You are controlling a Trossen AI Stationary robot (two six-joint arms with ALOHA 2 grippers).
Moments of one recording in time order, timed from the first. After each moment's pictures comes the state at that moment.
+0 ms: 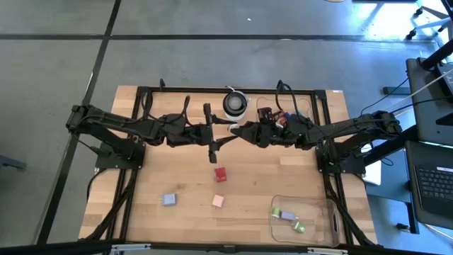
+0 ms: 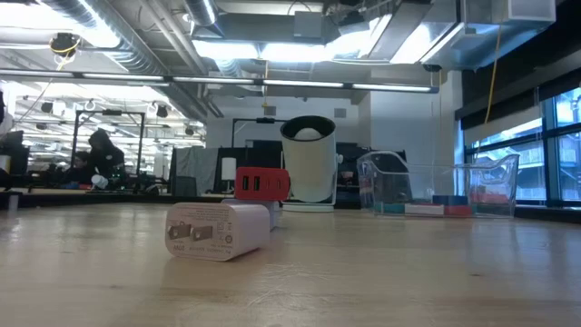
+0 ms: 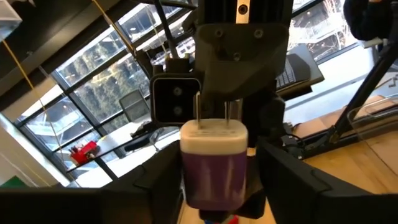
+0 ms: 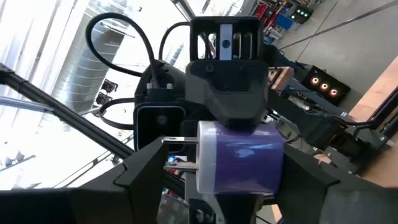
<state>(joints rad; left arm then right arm) -0.14 1.36 1.15 0.23 -0.33 0.51 0.13 1.40 0.98 0.66 0.13 1.04</state>
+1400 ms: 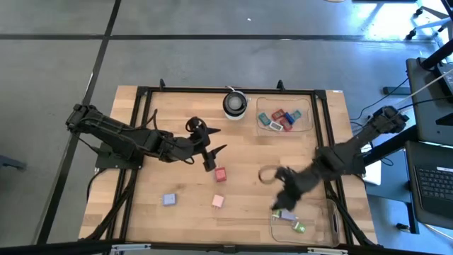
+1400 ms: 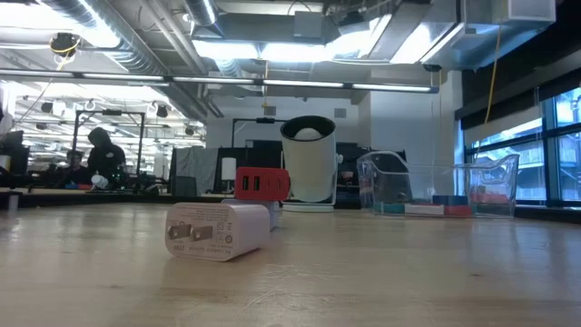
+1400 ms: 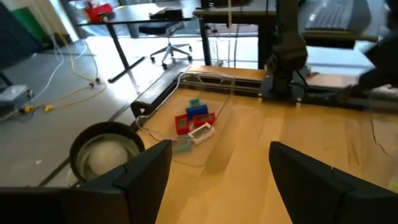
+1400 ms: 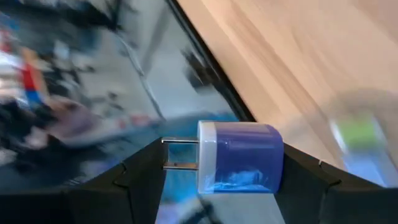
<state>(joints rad) -0.29 1.36 1.15 -0.20 -0.74 -0.16 0.63 1.24 0.98 -0.40 -0.07 1.48</state>
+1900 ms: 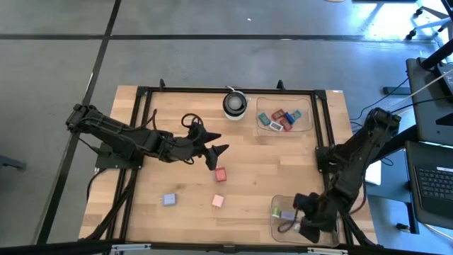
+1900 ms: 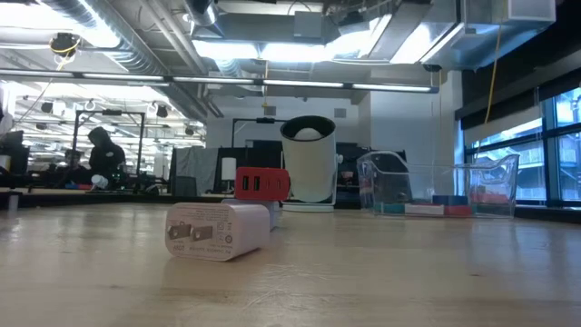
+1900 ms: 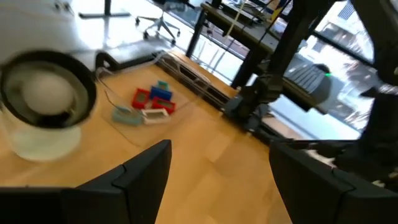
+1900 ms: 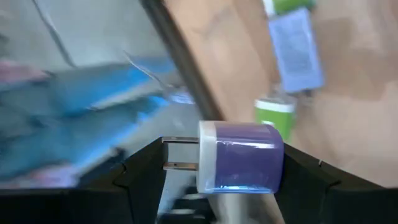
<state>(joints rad) -0.29 1.36 1.15 -0.18 -0.68 -0.70 1.00 1.38 0.98 -0.61 -0.04 1.54</state>
